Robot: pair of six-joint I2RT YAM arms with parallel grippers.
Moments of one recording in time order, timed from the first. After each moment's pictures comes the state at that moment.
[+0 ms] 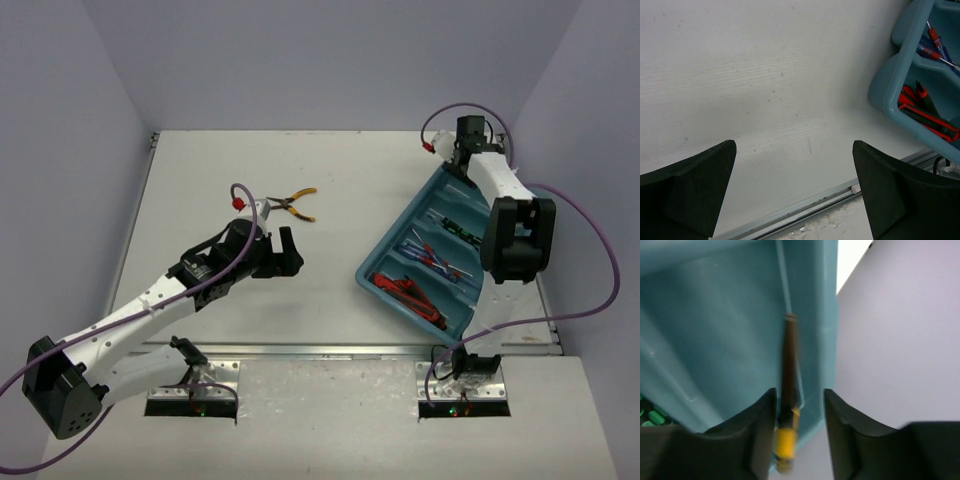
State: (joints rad) left arm -0.66 0.98 0.75 -0.44 -0.13 -0.63; right arm -0.04 2.03 1.61 -0.50 0.38 -1.01
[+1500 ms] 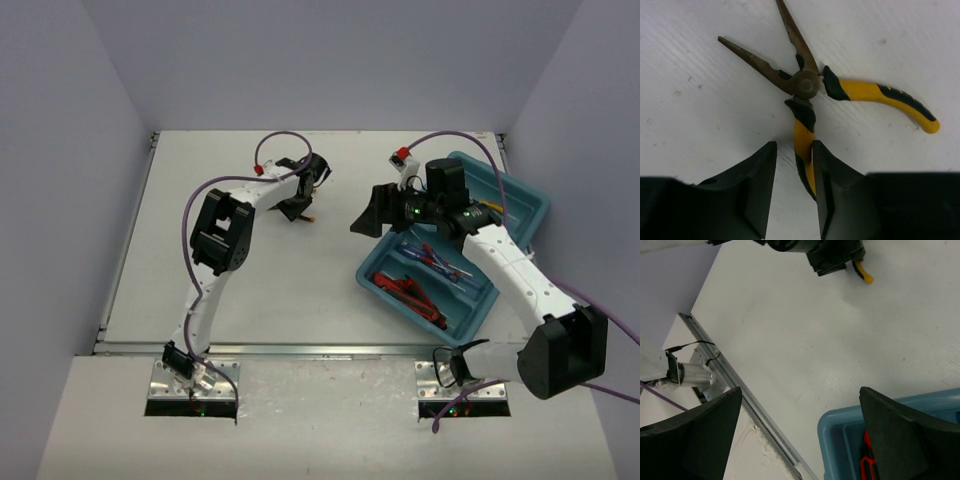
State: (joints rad) left arm -0.48 2.33 1.90 -0.91 -0.48 -1.33; right arm 0.31 1.28 1.02 -0.34 -0.61 0.24
